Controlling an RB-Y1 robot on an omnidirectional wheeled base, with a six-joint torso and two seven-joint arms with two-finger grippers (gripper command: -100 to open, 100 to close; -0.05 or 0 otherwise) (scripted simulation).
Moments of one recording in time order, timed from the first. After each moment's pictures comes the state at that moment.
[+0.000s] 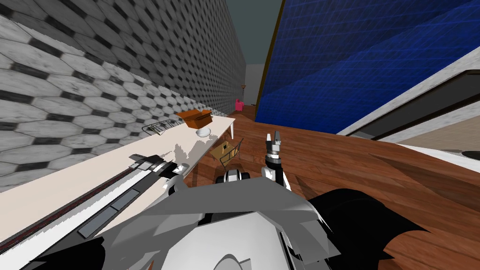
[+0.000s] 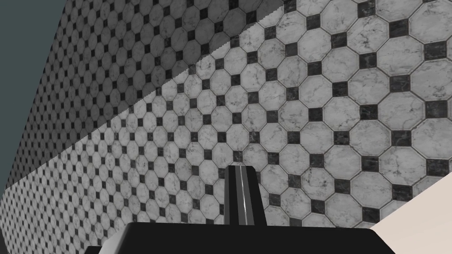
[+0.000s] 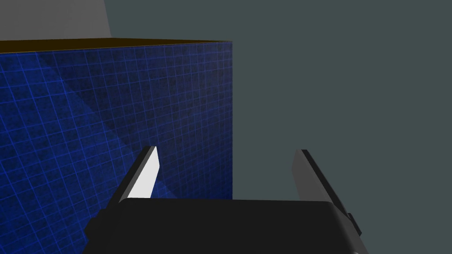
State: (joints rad) left arm -0.30 0.18 0.90 -0.80 0.25 -1.24 0.14; right arm 0.53 -0.02 -0.02 -2.24 -0.05 -0.58 0.09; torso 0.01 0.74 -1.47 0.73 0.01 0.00
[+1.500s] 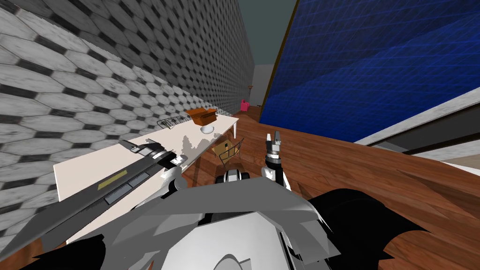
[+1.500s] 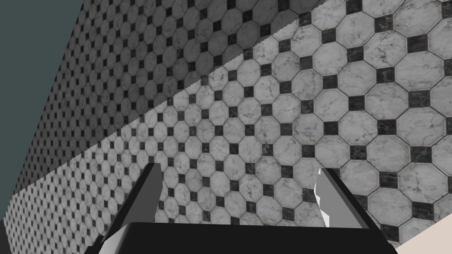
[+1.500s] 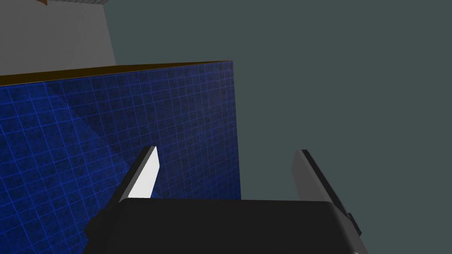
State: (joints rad) left arm -0.38 0.24 0.80 -0.90 0.26 -1.08 0.10; right arm 0.53 -0.02 -0.02 -2.24 -0.05 -0.58 0.09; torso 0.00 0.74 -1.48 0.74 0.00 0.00
